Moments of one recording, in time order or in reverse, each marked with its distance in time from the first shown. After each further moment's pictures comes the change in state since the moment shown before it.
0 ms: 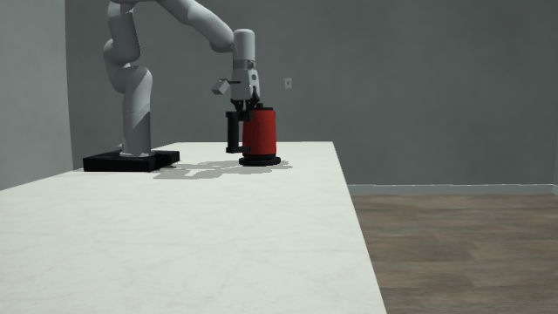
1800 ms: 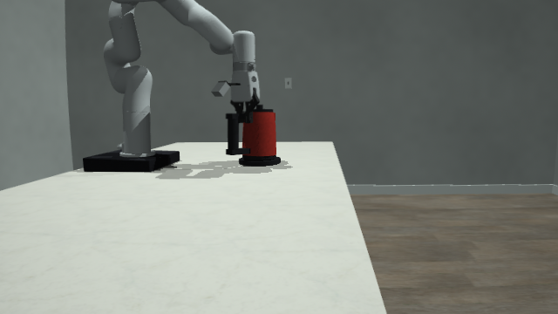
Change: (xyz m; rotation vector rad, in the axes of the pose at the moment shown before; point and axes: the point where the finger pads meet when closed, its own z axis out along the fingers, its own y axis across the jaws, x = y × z) arm 0.000 0.000 0.006 0.000 0.000 0.000
